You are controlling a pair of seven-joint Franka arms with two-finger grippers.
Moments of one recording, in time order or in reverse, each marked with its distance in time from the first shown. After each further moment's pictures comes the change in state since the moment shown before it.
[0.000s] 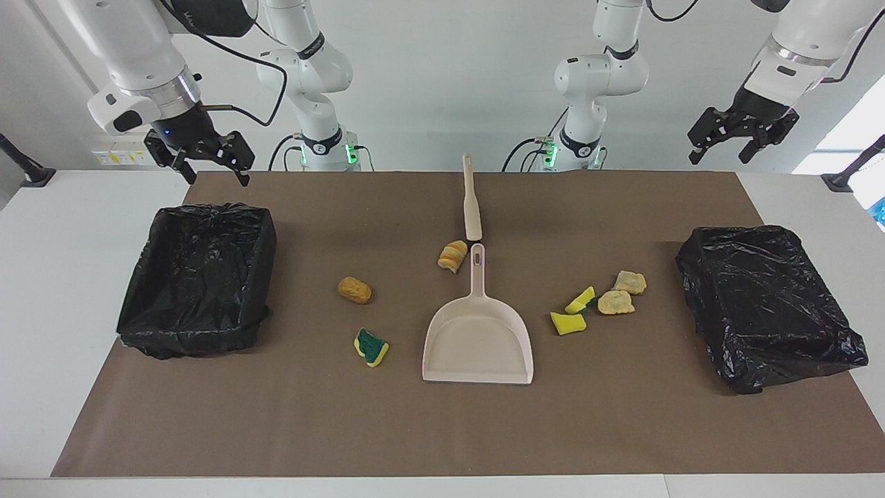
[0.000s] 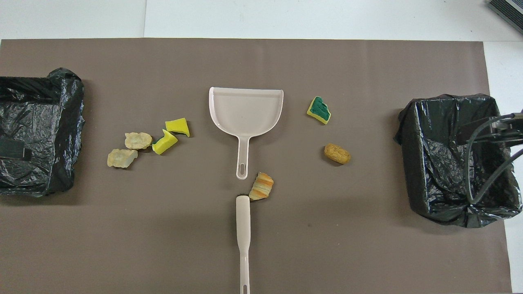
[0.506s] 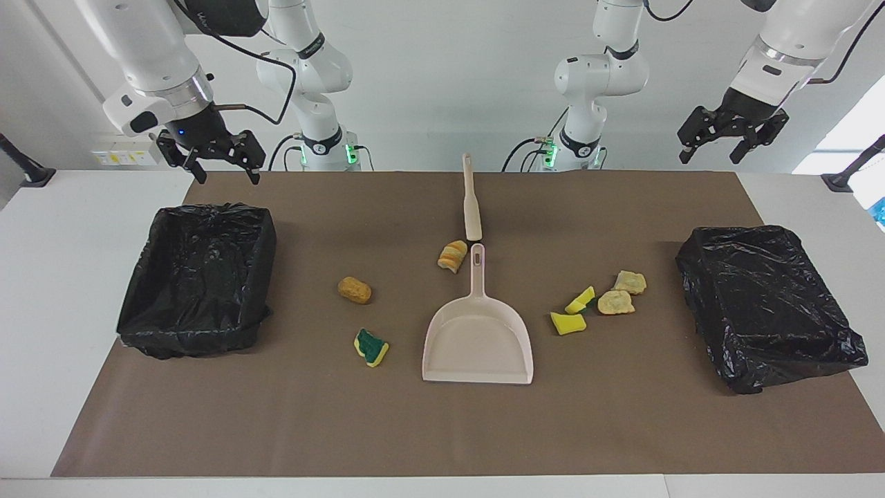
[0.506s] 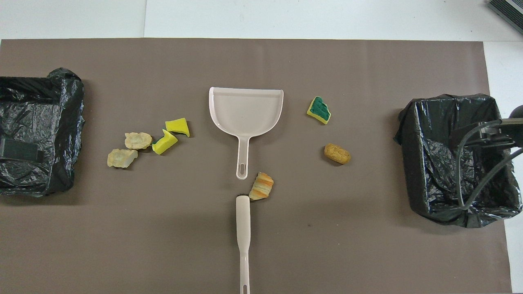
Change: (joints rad) left arm -0.033 -0.009 -0.017 -0.017 -0.002 0.000 0.000; right arm 0.001 -0.016 0.022 -0.027 0.000 0.000 0.000
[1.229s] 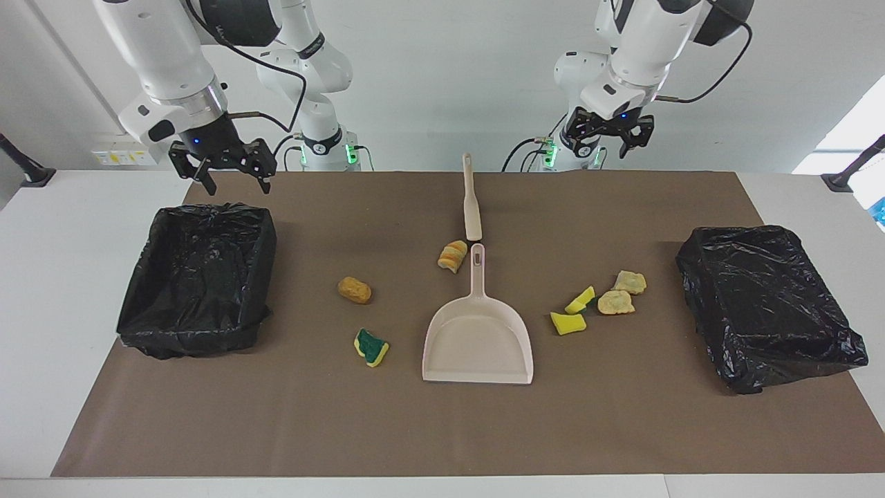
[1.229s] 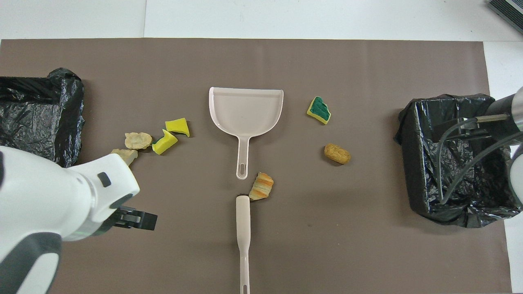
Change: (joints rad) left arm -0.374 -0.162 -0.014 -0.367 -0.004 0.066 -0.209; right arm 0.007 0.021 0.035 -0.044 0.000 0.113 -0.025
